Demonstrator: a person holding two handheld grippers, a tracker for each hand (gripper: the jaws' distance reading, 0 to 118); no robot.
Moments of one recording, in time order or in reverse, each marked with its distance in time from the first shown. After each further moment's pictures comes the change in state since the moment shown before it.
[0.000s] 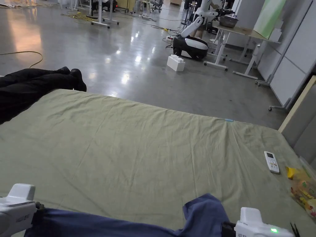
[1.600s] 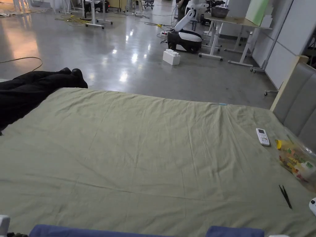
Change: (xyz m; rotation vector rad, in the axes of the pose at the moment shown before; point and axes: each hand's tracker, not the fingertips) left arm -0.039 -0.129 0.126 -0.076 -0.043 -0.042; right arm 0.023 -0.181 0.152 -0.045 0.060 0.069
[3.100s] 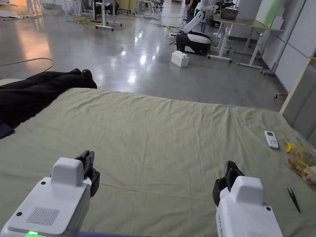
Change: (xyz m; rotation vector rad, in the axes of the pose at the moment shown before) left arm 0.159 0.070 0.080 0.798 0.125 -0.078; right arm -0.141 0.097 0.090 0.977 -0.185 -0.103
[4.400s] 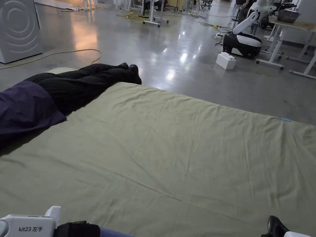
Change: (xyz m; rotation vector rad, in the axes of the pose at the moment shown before) left arm -0.215 -0.212 -0.072 -0.871 -0.636 0.978; right arm -0.022 -0.057 -0.015 -0.245 0.097 0.086
